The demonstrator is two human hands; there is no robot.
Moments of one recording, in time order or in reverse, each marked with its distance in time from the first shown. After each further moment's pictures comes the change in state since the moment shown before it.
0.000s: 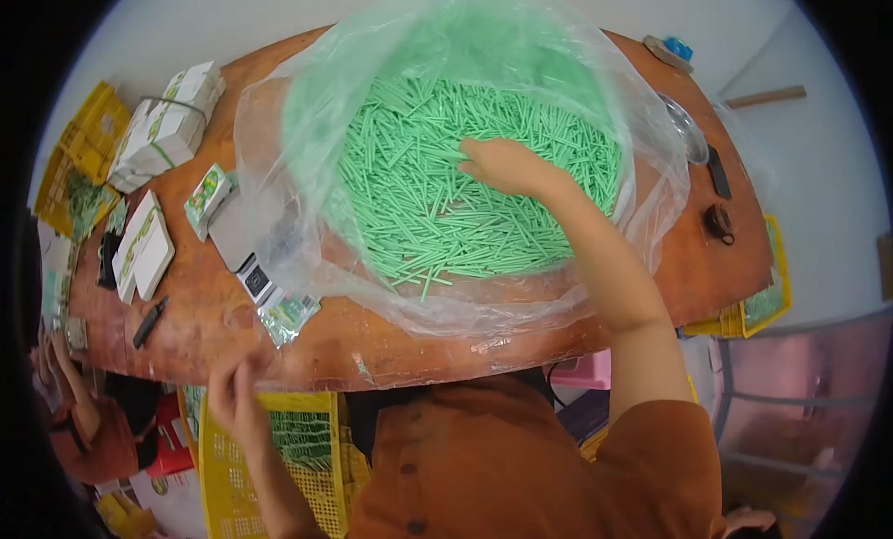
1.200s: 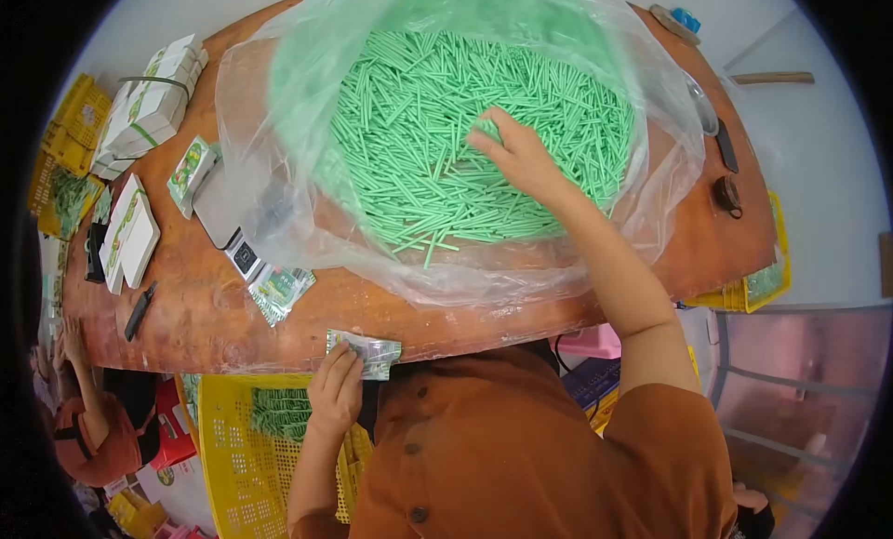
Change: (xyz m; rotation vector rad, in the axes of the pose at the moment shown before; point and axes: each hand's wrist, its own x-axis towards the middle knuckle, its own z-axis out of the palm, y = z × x) left_hand -0.055 -0.083 0.042 0.643 -0.443 0.785; right_hand -0.033 -0.014 0.046 0.456 0.360 0.160
